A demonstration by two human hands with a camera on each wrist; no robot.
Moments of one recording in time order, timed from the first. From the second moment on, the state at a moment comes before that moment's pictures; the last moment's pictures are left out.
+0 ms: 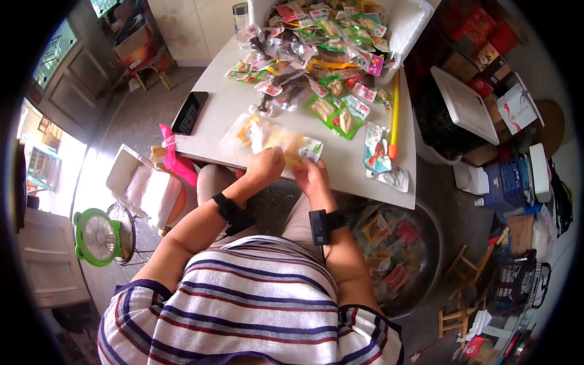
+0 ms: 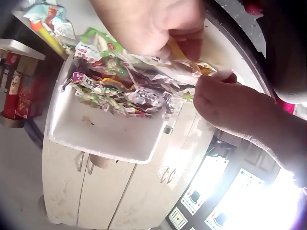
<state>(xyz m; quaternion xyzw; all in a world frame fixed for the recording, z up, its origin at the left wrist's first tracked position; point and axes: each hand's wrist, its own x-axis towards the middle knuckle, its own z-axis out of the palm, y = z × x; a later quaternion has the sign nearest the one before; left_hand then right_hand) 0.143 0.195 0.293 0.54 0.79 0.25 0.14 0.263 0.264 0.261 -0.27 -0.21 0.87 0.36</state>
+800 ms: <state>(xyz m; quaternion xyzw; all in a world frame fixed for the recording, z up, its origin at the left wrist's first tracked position) 0.142 0.167 0.293 0.60 0.75 0.26 0.11 0.224 0.274 0.255 -0.38 -0.57 0.71 0.16</state>
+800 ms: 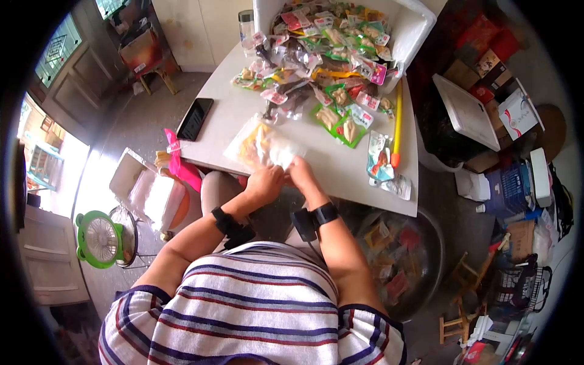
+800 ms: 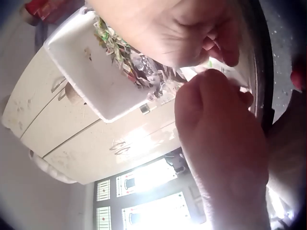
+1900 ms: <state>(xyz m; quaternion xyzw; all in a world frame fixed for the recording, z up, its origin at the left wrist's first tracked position) -0.058 0.397 0.293 0.63 0.76 0.11 -0.07 0.267 0.282 0.251 -0.32 -0.85 0.18 0.39</state>
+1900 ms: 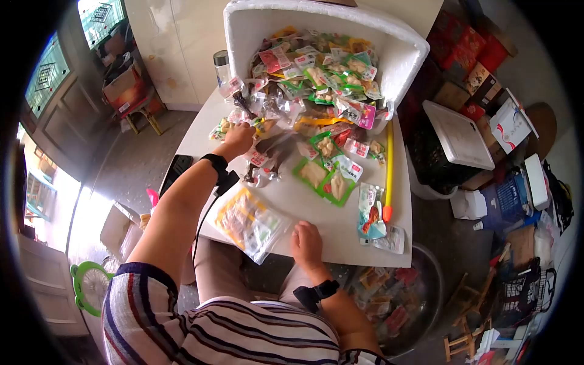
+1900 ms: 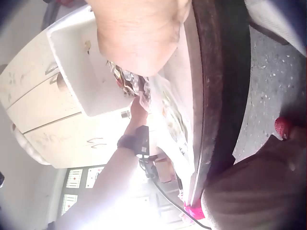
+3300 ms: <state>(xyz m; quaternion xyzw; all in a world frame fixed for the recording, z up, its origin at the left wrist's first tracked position) 0.078 0.165 0.357 0.53 0.52 0.53 0.42 0.276 0.255 0.326 -0.22 -0.63 0.59 0.45</state>
